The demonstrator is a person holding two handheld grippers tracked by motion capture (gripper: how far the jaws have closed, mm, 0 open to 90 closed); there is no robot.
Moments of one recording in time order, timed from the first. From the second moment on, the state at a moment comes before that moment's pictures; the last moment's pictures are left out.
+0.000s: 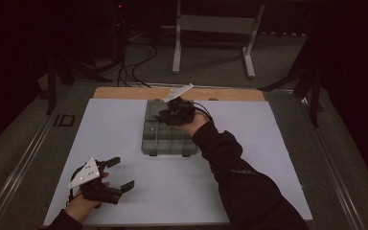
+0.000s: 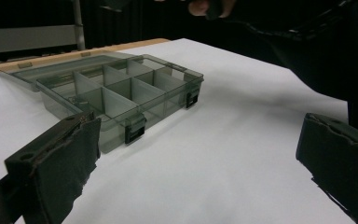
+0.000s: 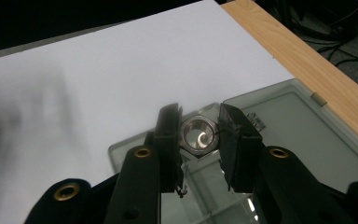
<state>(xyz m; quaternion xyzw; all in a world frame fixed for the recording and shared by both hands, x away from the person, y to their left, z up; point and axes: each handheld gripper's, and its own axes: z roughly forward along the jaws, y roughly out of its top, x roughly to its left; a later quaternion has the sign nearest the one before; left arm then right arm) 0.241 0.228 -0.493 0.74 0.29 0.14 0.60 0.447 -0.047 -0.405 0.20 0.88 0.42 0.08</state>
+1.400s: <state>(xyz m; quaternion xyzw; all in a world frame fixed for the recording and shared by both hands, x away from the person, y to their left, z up) 0.241 0.228 -0.494 0.74 0.29 0.14 0.60 0.447 -0.025 -0.442 0.25 0.88 0.41 0.06</state>
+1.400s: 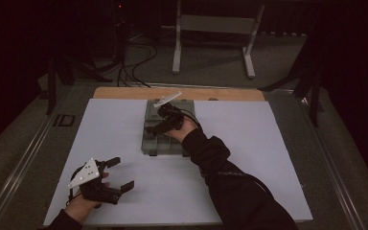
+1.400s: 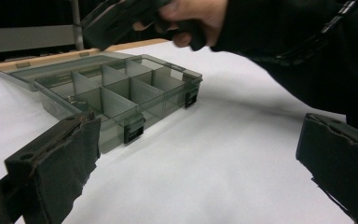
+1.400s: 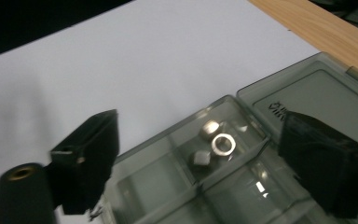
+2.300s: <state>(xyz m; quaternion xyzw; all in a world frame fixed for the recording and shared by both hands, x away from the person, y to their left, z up) 0.241 0.226 -0.494 0.74 0.29 0.14 0.59 0.340 -0.145 -0.457 0.25 0.86 0.45 0.06</state>
